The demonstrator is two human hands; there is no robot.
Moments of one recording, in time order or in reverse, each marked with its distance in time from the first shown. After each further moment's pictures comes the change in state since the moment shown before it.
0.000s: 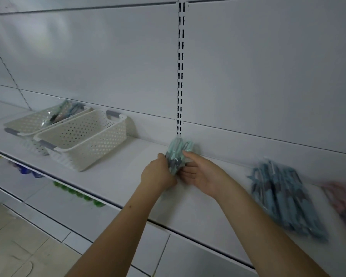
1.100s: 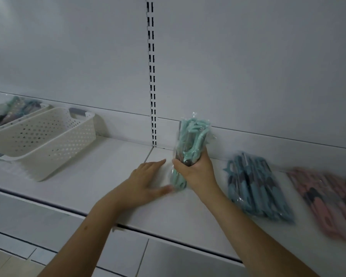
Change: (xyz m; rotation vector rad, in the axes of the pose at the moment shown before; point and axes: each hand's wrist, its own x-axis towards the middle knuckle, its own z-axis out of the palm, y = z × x) left_hand 0.000 -0.028 0.017 -0.111 -0.216 0.520; right_hand 0.000 0.021 -0.035 -0.470 0.442 -0.686
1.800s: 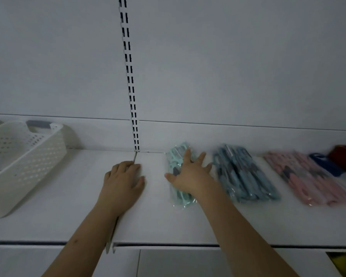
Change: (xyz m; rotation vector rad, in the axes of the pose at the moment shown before) left_hand 0.031 -0.055 0.007 0.256 0.215 0.011; right_hand -0.002 -0.022 0.010 -0.974 -0.241 0.520
